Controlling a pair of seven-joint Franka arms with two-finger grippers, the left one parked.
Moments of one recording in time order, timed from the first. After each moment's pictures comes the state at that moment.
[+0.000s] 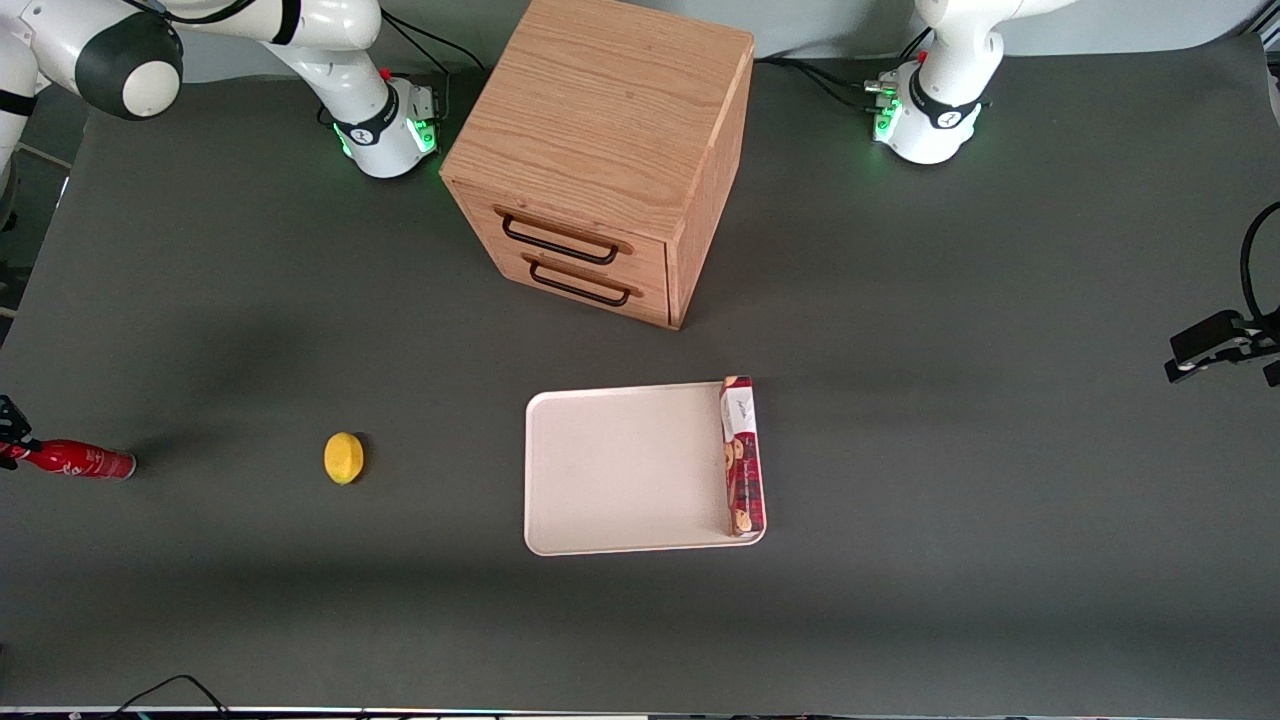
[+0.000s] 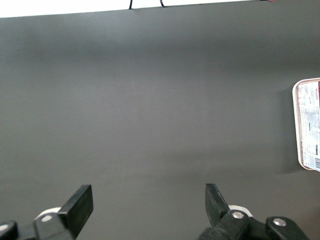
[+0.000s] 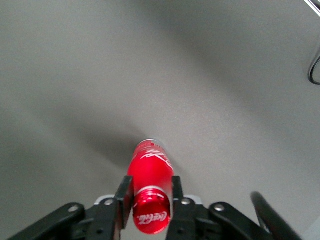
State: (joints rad) arm -0.25 0.74 -0.46 -1.32 0.43 2.04 -1.52
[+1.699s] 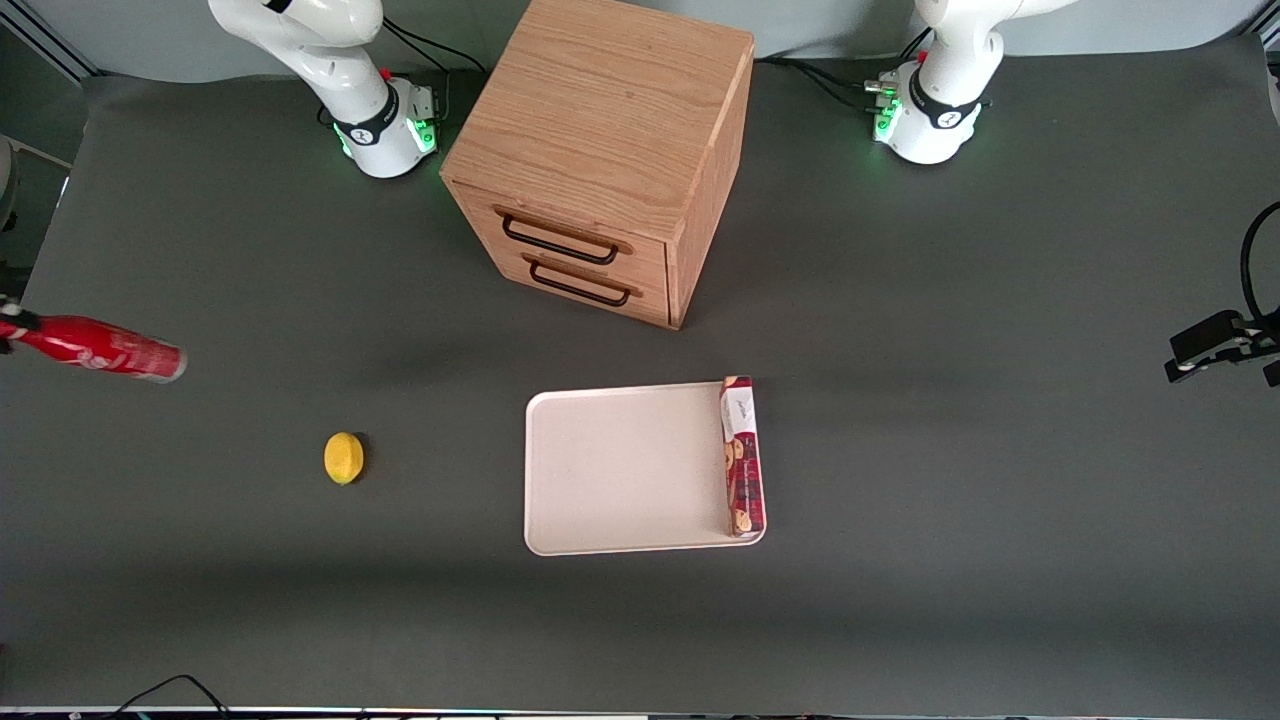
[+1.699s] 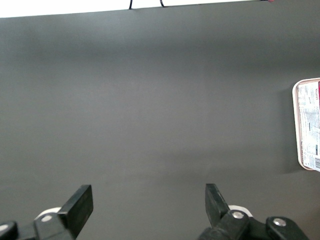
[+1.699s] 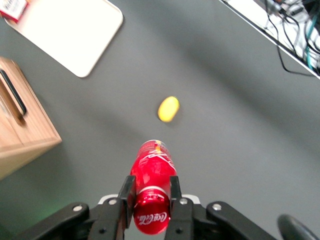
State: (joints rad) arm -0.13 0.28 0.03 -1.06 0.12 1.33 -0.70
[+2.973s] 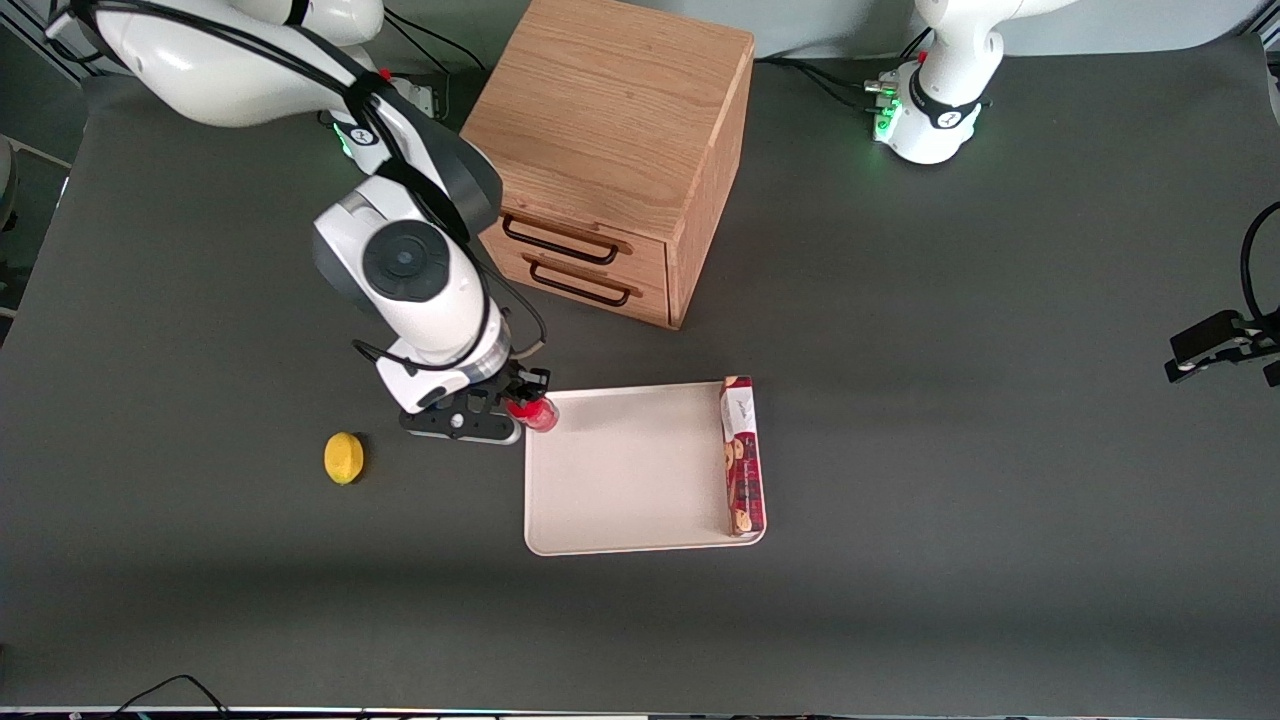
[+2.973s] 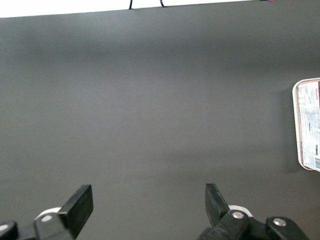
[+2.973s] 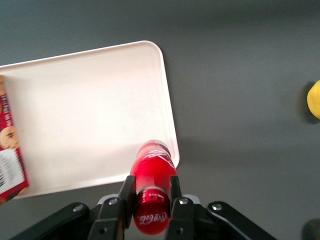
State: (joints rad) arm -0.08 0.63 0.81 -1.46 -0.52 1.89 0.94
